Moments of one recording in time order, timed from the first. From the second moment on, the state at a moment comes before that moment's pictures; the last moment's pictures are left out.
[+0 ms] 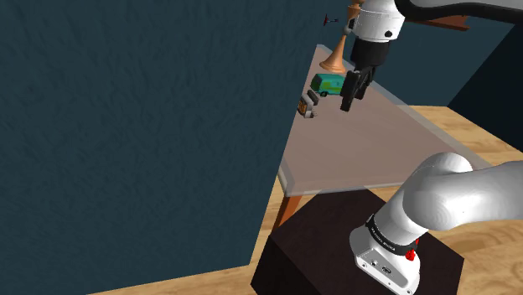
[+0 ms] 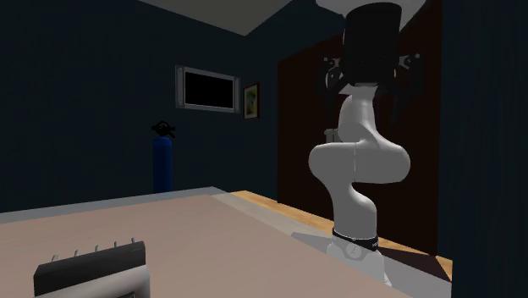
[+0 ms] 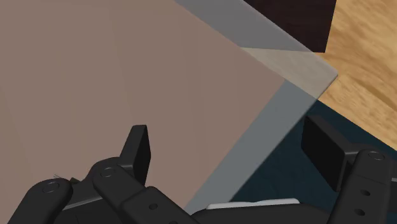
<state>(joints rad) 0.01 -0.81 0.07 -2.38 -0.03 1.47 -0.05</state>
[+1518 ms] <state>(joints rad) -0.12 -0.14 -0.13 -2.09 -0.08 1.90 -0.17</state>
